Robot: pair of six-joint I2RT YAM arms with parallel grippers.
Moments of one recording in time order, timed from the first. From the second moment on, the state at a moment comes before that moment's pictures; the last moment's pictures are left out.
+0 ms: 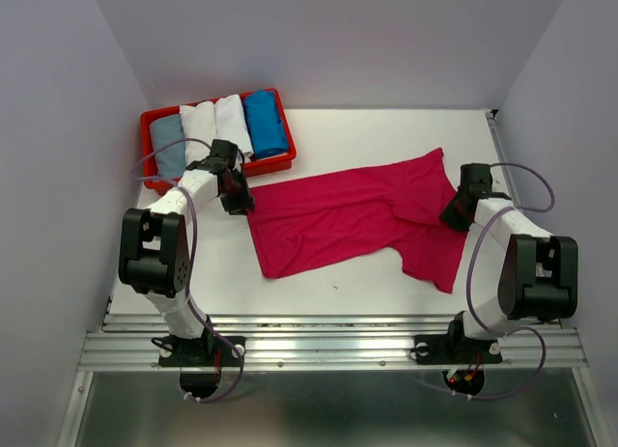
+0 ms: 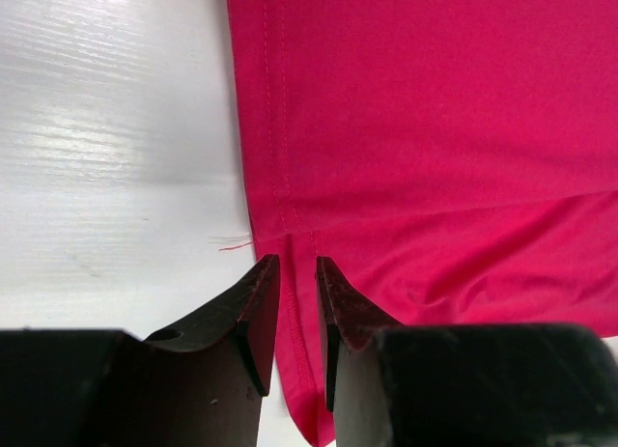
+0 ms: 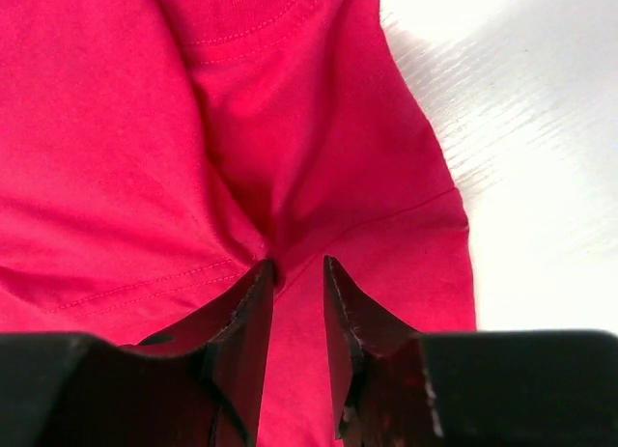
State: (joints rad) left arm -0.18 1.71 1.19 -0.61 0.11 -0.47; right arm -0.08 1.50 0.86 -0.40 0.15 0.58
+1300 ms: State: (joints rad) left arm -0.18 1.89 1.24 -0.56 0.10 -0.52; right arm -0.08 1.95 1.23 -0.21 0.01 0.65
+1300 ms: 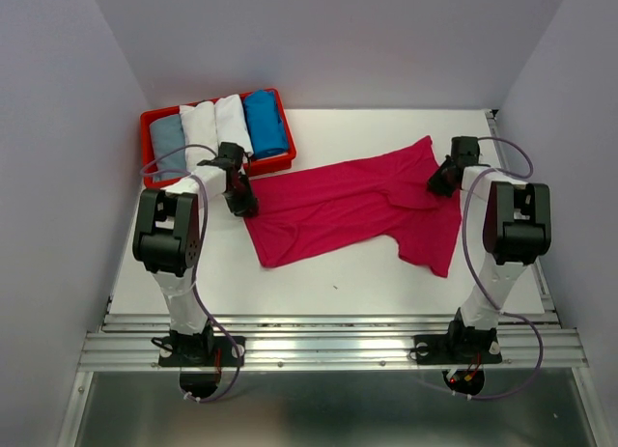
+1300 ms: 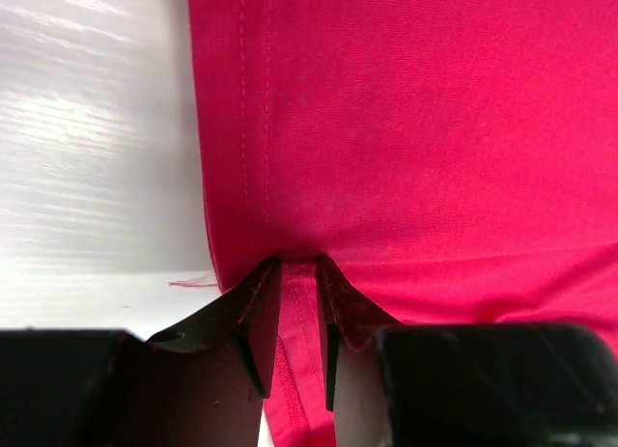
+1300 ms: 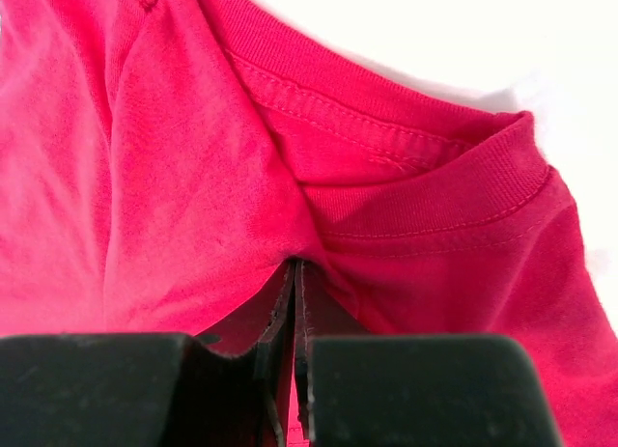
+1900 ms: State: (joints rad) left arm -0.22 1.57 1.11 -0.61 -0.06 -0.55; right arm -0.08 1.57 1.16 -0.37 0.05 0.63
